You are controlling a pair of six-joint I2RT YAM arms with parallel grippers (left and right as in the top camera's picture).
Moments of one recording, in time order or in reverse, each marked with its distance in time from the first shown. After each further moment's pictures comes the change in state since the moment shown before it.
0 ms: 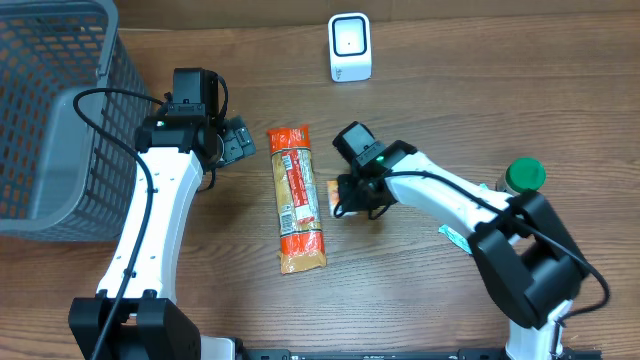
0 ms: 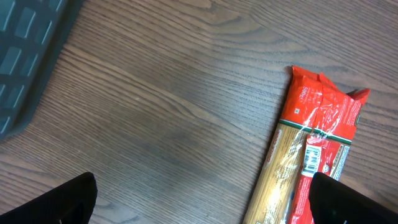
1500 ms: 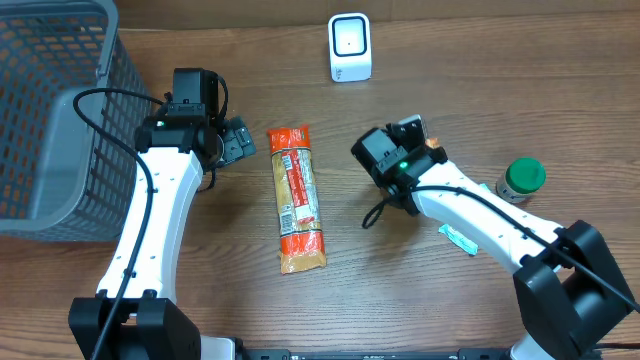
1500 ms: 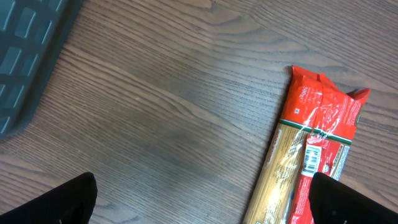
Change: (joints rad) left arm 0.000 0.000 0.000 0.000 0.000 0.000; right arm -0.002 -0.177 -0.105 -0.175 0.850 -0.138
